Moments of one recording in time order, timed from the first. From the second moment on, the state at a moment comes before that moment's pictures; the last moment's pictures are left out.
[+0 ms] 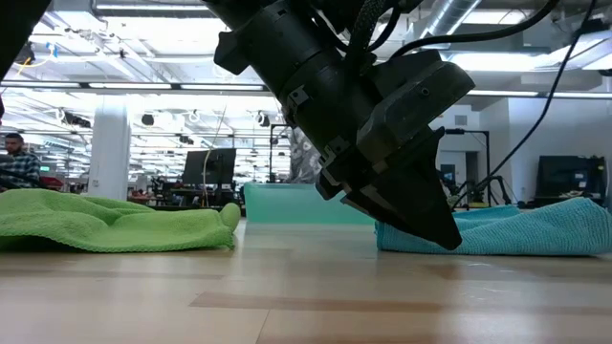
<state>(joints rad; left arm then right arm) -0.32 2.27 1.51 -0.19 -0.17 -0.41 1.15 1.37 0.66 -0.23 0.95 0.68</state>
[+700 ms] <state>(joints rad) -0.32 2.27 1.51 -0.19 -0.17 -0.41 0.94 1.69 0.81 -0.20 0.70 0.50</state>
